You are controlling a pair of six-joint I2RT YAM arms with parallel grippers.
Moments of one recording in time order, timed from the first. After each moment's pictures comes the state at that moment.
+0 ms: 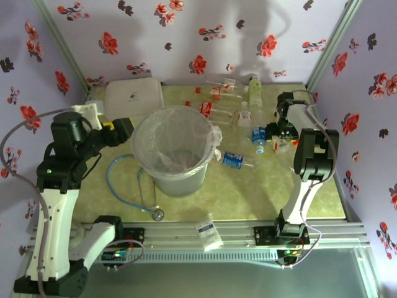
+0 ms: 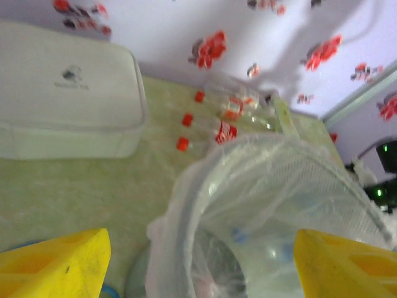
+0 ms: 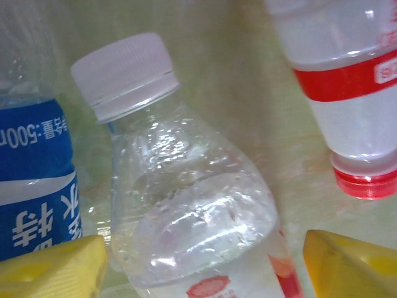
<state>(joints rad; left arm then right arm) -0.15 0.87 1.27 -0.86 0.28 -0.38 -0.04 1.96 1.49 -0.97 0.09 0.02</state>
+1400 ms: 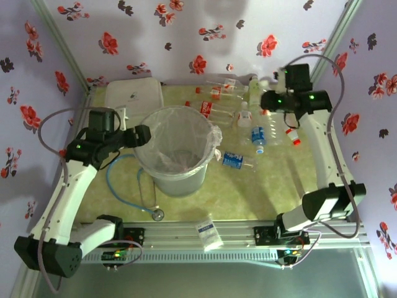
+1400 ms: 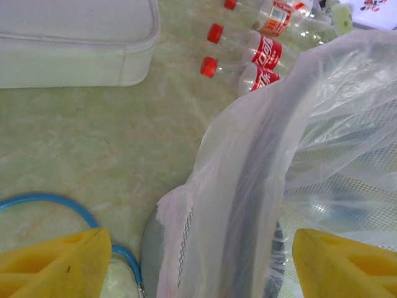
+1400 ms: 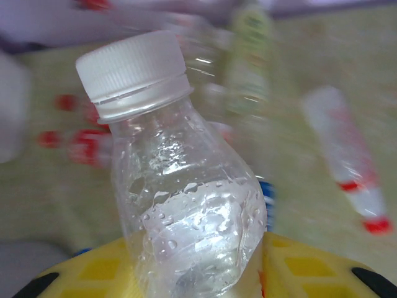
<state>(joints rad) -0.27 1.06 1.15 -0.81 0.19 -0.36 0.20 1.49 1.75 -1.03 -0.12 0.19</state>
